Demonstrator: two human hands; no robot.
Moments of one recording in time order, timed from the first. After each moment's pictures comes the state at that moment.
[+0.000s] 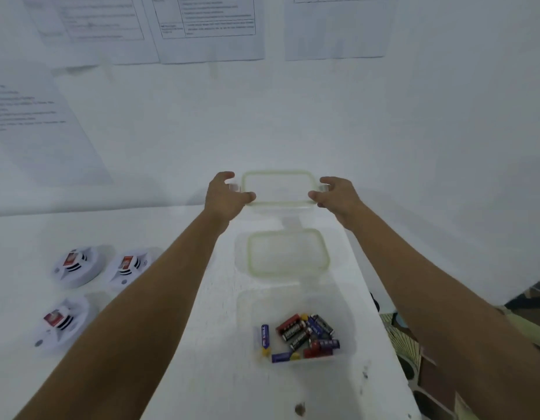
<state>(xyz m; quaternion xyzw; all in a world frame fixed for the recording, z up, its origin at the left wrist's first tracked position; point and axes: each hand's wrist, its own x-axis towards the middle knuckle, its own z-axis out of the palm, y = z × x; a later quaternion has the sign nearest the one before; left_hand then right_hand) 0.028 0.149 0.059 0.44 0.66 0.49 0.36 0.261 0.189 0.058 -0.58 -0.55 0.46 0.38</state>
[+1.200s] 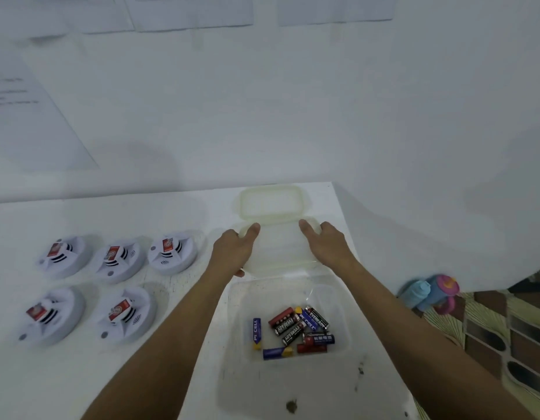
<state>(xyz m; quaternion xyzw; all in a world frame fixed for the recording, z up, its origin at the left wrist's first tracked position) 0.067 0.104 -0.023 0.40 0.78 0.30 0.38 0.262 0.149 -0.037 -0.66 -0.59 0.40 0.23</state>
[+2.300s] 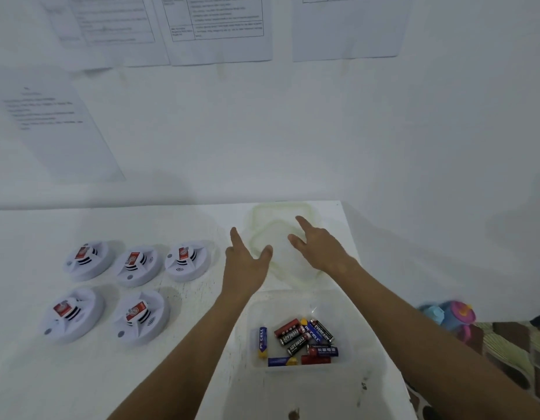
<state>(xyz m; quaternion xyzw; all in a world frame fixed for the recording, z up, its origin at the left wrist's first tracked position) 0.084 0.076 -0.026 0.44 0.75 0.40 0.29 0.239 0.156 -0.012 -0.54 -0.80 0.23 0.13</state>
